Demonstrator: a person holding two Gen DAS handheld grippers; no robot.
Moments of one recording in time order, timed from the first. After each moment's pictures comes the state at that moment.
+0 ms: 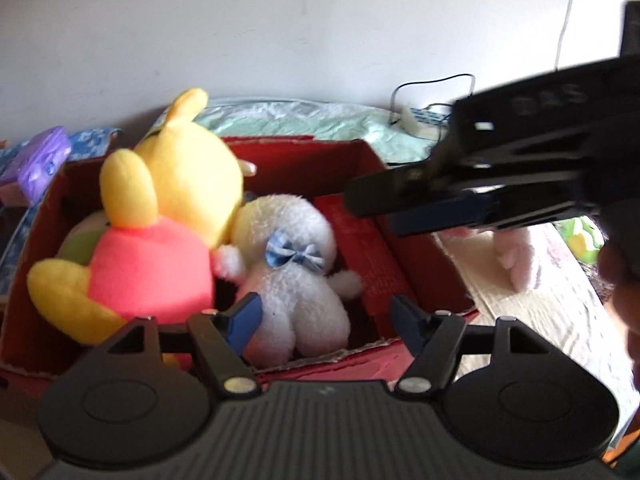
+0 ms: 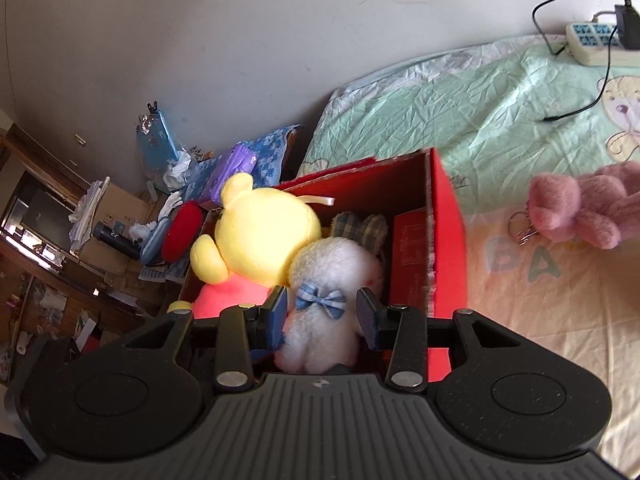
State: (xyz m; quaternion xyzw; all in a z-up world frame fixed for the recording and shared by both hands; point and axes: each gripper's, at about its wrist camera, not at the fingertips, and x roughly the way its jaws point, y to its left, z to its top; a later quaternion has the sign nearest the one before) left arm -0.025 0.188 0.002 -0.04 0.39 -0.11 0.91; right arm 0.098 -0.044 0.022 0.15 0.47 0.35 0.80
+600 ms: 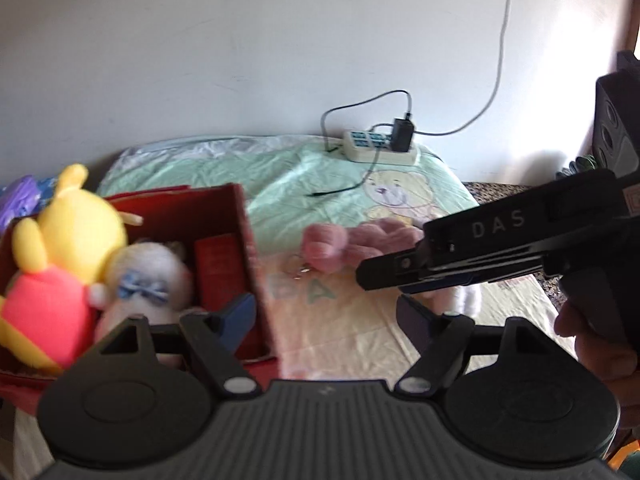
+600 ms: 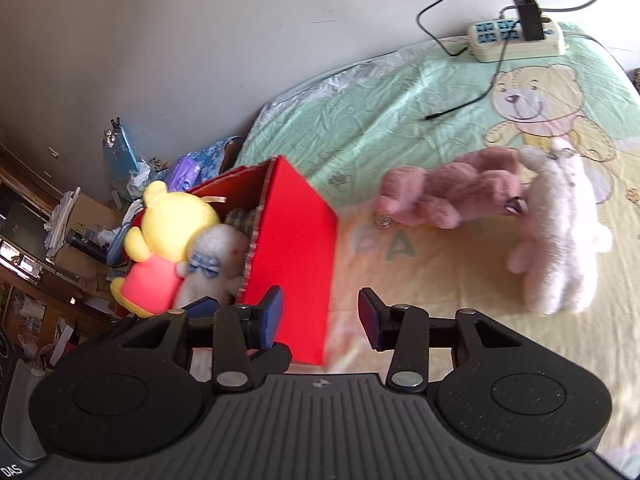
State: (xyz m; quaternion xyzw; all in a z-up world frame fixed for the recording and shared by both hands) left arm -0.060 0.054 0.032 -0.02 0.35 -0.13 0.93; right arm 0.102 -0.172 0.004 0.14 0.48 0.30 0.81
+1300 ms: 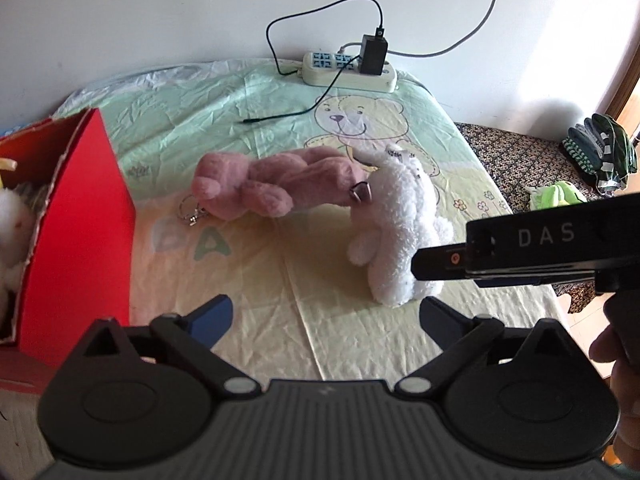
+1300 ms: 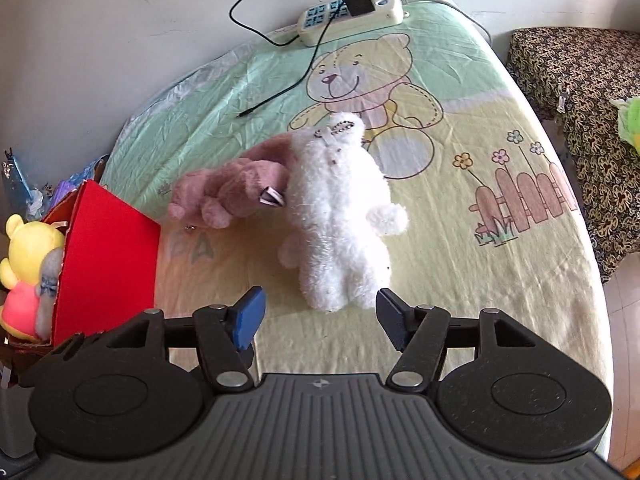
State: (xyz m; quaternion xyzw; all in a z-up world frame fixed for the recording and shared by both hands) left arm 0.006 -0.070 -0.050 -0.02 0.44 -0.11 0.89; right arm 0.138 -0.277 -0.055 0.13 0.52 0.15 0.83
